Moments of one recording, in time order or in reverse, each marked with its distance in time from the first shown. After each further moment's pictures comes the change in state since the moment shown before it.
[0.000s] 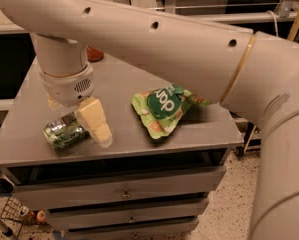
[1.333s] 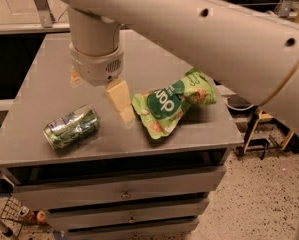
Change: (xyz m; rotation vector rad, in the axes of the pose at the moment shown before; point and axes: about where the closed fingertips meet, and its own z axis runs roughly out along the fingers) arm 0.051 0.015 -0.037 0.114 0.034 0.025
